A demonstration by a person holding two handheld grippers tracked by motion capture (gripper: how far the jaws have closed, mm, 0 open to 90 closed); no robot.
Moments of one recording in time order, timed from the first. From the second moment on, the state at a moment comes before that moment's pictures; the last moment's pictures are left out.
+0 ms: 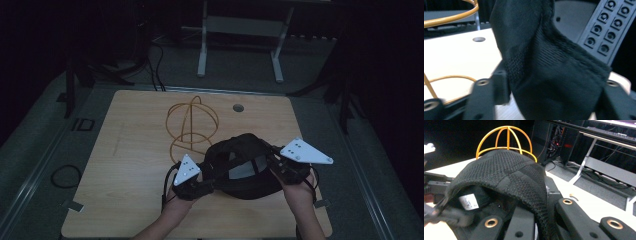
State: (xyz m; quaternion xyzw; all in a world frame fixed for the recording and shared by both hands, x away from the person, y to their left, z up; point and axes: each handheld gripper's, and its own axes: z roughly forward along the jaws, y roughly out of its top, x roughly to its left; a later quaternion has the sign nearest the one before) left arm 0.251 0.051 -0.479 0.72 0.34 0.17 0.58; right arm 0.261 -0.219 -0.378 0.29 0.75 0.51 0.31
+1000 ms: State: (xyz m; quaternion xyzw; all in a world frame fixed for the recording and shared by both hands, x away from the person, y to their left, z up) left arm 0.240 0.033 -0.440 0.73 0.31 0.27 0.55; right arm 0.225 -0.257 -0.413 0.29 0.78 0.51 0.22
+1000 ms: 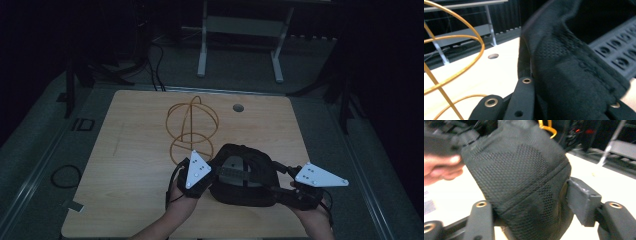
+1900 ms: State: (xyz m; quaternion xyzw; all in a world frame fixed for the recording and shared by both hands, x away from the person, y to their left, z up) left arm 0.237 0.069 -0.405 0.72 0.11 0.27 0.63; right arm 0.194 -0.296 -0.381 0.19 0.79 0.55 0.18
